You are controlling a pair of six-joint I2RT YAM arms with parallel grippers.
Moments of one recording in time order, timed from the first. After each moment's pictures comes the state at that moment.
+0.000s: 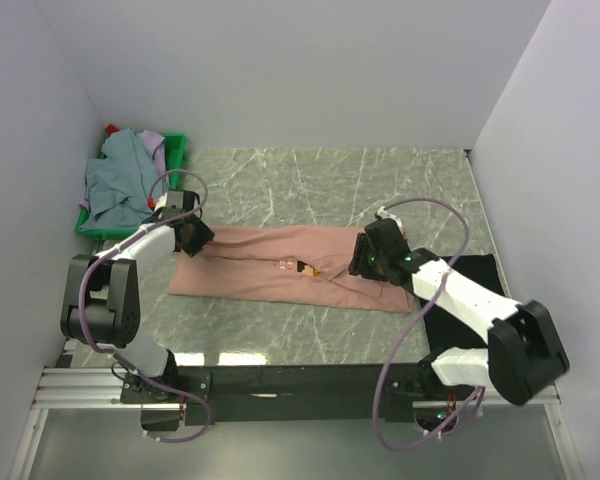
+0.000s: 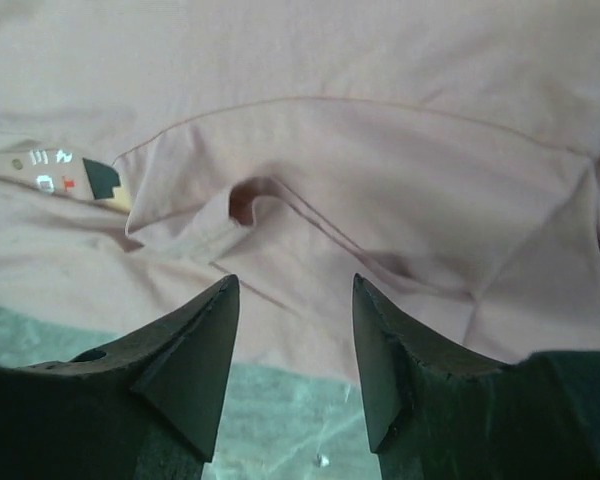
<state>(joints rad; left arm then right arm) -0.13 1.58 0.94 -0.33 -0.13 -0.90 0.49 1.23 0.72 -0.36 0.11 0.64</state>
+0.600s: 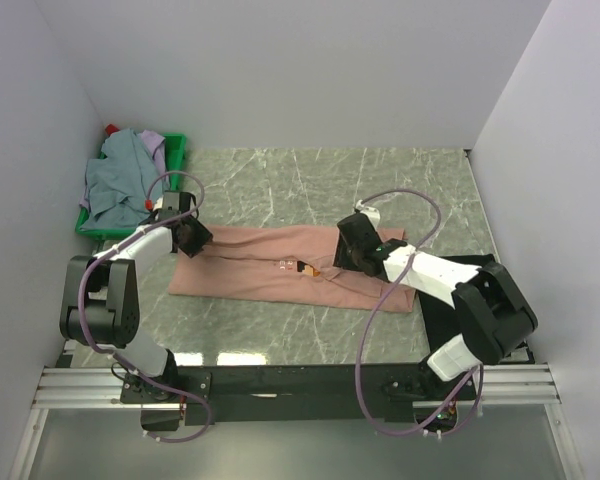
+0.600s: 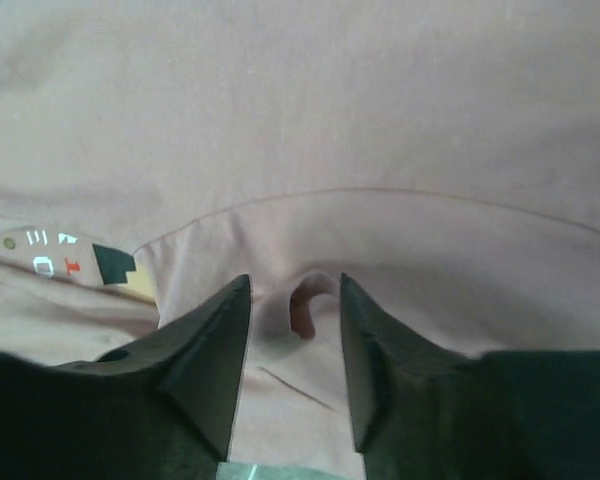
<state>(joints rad) -0.09 1.58 0.91 -0.31 -0.08 -0.90 0.60 1.50 0.83 -0.23 0.26 0.67</state>
